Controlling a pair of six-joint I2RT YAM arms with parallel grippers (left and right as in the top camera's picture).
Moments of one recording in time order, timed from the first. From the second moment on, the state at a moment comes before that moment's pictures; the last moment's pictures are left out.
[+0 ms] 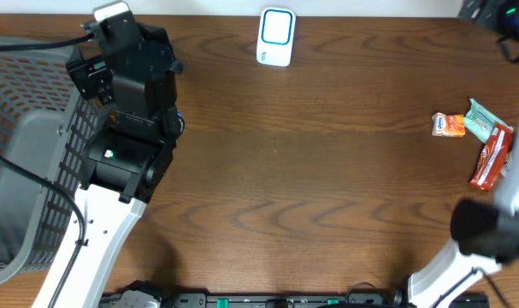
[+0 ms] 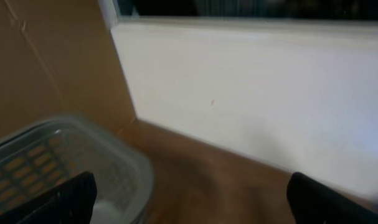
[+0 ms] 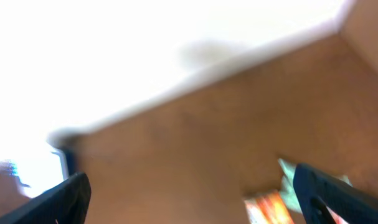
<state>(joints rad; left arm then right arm) -0.34 1.27 1.36 -0.35 -0.85 -0.15 -0.23 1.90 2.38 -1.10 -0.07 0.23</state>
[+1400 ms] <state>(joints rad) -0.15 0.55 1.16 -0.51 -0.26 0.52 -0.22 0.99 1.58 -0.42 -0.10 0.17</state>
